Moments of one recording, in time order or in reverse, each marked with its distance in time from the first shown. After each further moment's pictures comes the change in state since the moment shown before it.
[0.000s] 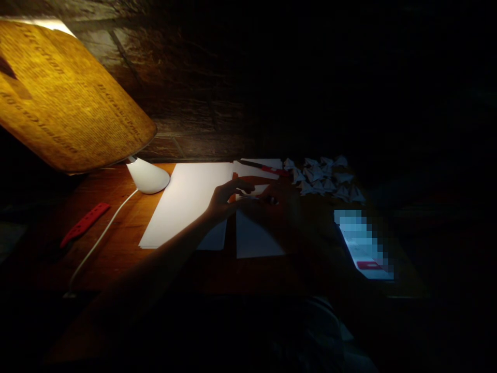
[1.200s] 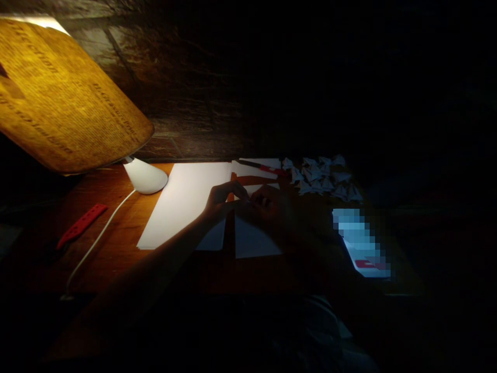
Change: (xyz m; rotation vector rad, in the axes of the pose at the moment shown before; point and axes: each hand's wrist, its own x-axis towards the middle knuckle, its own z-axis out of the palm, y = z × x) left_hand -0.002 0.005 0.001 -0.067 0.031 -0.004; right_hand -0.006 -0.012 0.011 0.111 -0.046 0.005
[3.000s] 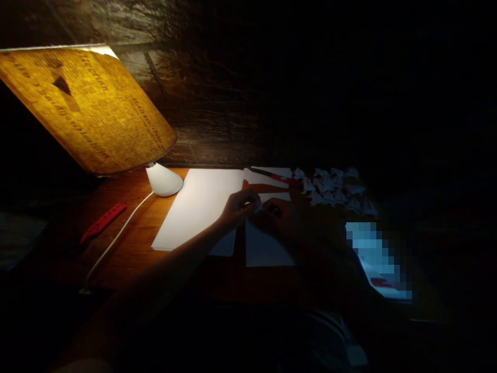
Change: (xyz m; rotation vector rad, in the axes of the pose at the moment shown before) left_hand -0.002 -0.001 0.007 0.023 0.018 -0.070; right_hand 0.001 0.012 0.007 0.223 -0.118 0.303
